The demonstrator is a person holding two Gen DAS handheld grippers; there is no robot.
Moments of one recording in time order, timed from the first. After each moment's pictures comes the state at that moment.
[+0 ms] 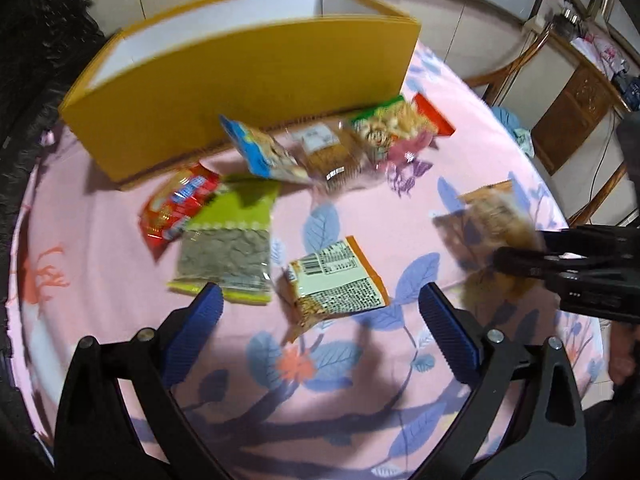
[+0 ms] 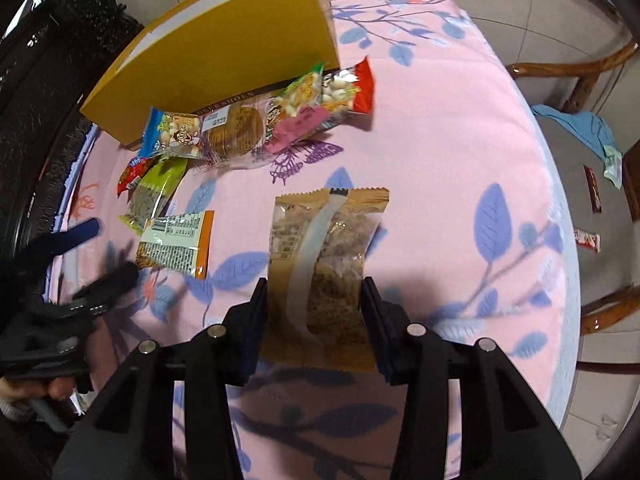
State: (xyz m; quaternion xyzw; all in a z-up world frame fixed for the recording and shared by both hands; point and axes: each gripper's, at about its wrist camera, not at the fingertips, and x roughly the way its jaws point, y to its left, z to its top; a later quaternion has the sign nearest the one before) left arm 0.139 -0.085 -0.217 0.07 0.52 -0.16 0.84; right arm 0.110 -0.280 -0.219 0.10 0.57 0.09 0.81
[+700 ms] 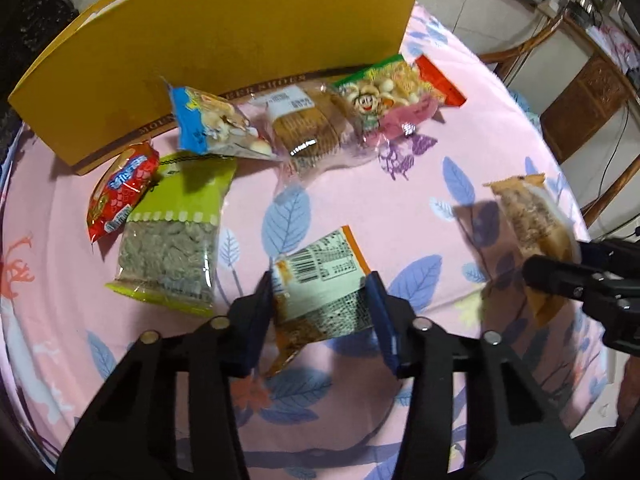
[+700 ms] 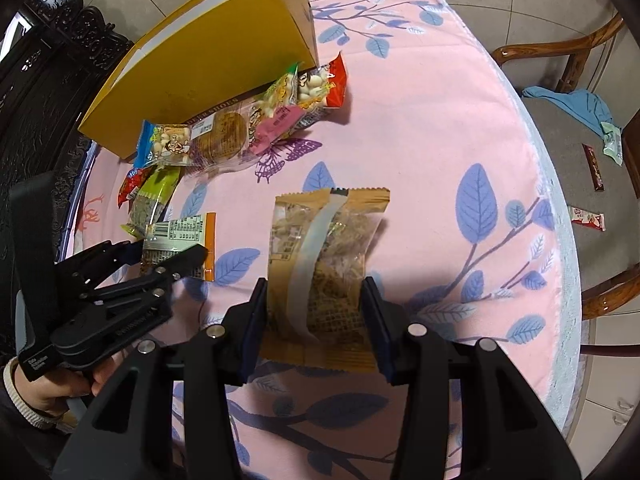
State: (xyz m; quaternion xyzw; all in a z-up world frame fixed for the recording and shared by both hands) left arm 0.157 -0.118 -0.251 0.06 0.55 -0.16 0.82; right arm 0.103 -0.292 -0.222 0.14 0.57 0.09 0.81
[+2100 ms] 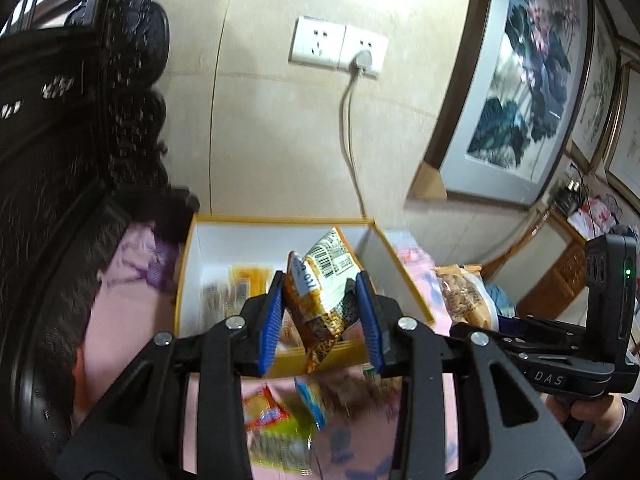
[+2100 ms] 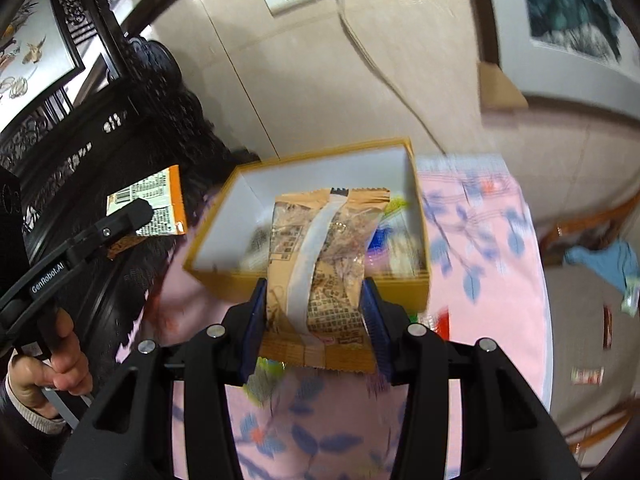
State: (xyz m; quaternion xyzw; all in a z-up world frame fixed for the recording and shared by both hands) left arm 0.223 -0.015 -0.013 -0.07 0.30 -0.13 0.94; right arm 0.222 -0.227 -0.049 0.09 0.39 0.18 0.90
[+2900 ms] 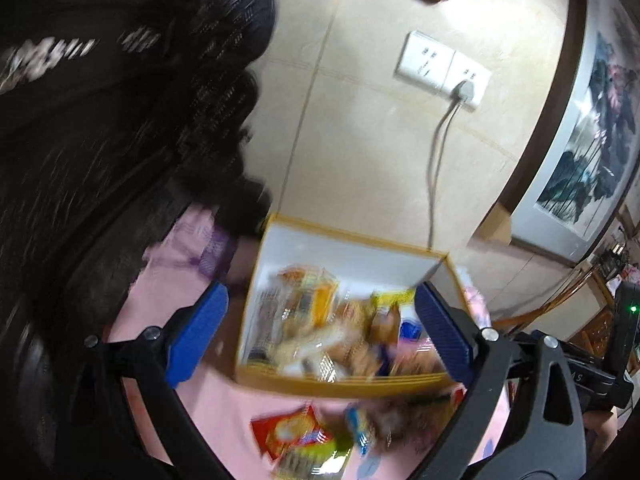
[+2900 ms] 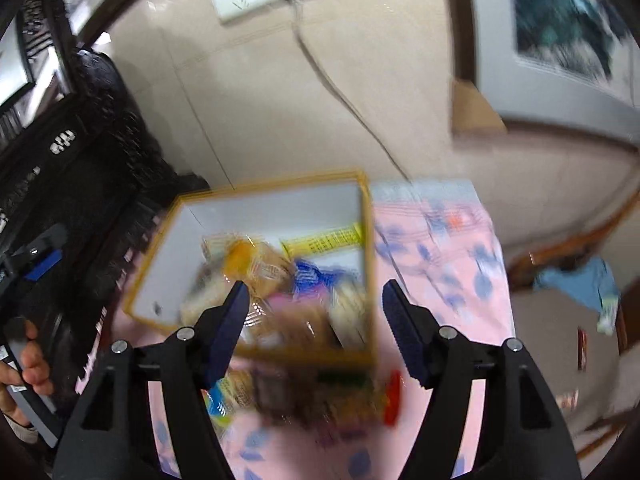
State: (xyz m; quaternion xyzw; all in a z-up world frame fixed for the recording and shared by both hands) left arm 0.238 0.048 -0.046 -0.14 0.32 -0.01 0.94; right arm 0.253 -0.272 -0.081 0.08 0.42 0.10 0.90
